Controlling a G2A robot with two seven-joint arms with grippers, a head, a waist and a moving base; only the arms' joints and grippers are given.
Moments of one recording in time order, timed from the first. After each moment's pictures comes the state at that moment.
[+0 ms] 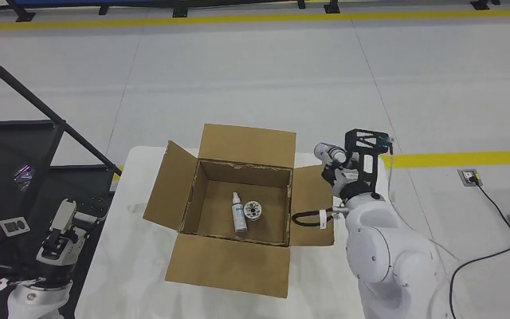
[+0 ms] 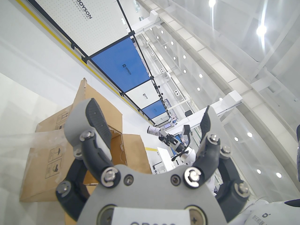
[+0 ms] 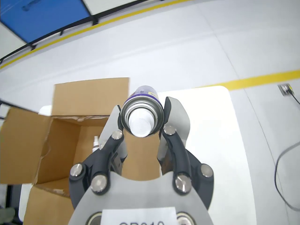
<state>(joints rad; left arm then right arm) 1.63 -1.19 -1.99 -2.01 -0.30 -0.40 -0.42 -0.97 -1.56 1.27 -2.07 -1.51 0.31 0.99</state>
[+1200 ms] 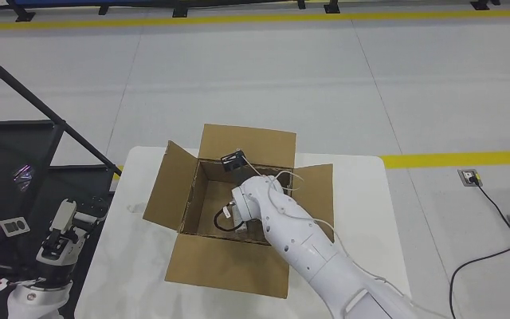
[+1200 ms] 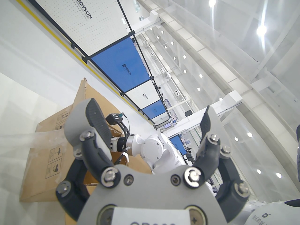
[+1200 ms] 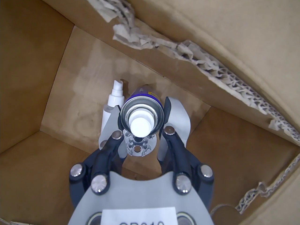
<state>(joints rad) 1.63 -1.19 -1.99 -2.01 -0.30 -0.40 -0.42 -0.31 -1.81 0.77 -0.67 -1.16 0.30 0.92</state>
